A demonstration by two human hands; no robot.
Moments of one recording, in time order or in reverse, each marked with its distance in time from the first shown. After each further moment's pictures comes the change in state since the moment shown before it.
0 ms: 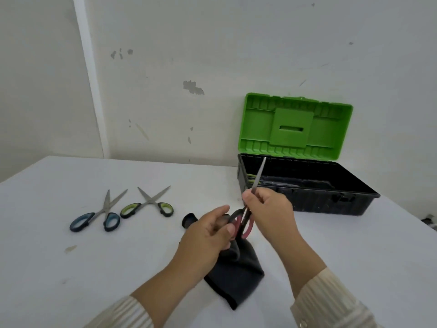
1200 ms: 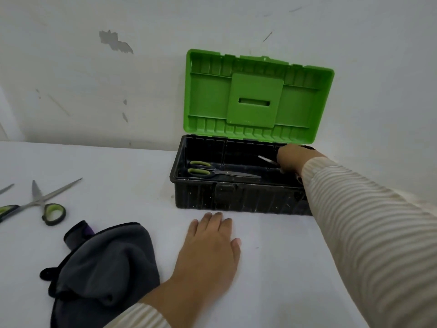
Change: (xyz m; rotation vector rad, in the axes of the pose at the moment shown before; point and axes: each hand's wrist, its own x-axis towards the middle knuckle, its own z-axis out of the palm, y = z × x) left_hand 0.100 -0.059 0.176 1.215 -0.089 0.151; right_hand 0.266 0.203 -0.119 -1.195 -0.526 -0.085
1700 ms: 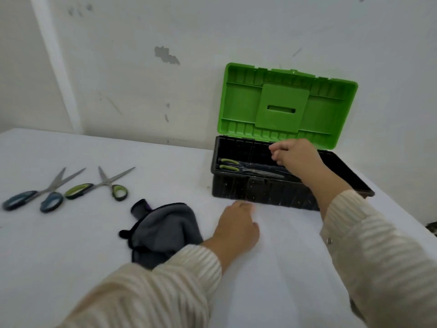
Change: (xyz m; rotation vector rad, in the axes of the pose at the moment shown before) left_hand 0.003 -0.003 -0.024 -0.427 -0.032 -0.149; right_hand -0.098 -0.086 -0.045 1.078 0.397 0.019
